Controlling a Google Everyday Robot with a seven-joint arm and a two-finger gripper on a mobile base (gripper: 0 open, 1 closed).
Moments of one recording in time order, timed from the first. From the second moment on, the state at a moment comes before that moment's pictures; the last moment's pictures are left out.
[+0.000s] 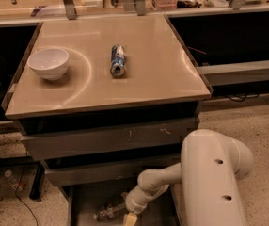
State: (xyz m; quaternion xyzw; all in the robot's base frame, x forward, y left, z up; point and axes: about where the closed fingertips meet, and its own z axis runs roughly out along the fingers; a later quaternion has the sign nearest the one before) arm 0.423 0.054 0.226 -0.66 0.68 0.29 0.11
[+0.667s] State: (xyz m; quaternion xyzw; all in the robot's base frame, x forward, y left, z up) arm 0.449 0.068 0.190 -0.67 0.67 0.31 0.12
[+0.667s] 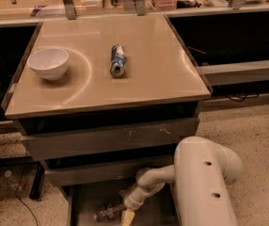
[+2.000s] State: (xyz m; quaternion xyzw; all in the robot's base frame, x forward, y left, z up) arm 0.448 0.102 0.165 -0.68 0.67 0.26 0.16
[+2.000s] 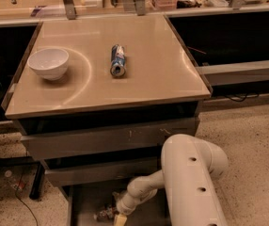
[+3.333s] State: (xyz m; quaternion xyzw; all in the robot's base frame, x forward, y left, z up) arm 0.443 0.097 0.124 -0.67 0.68 0.27 0.14
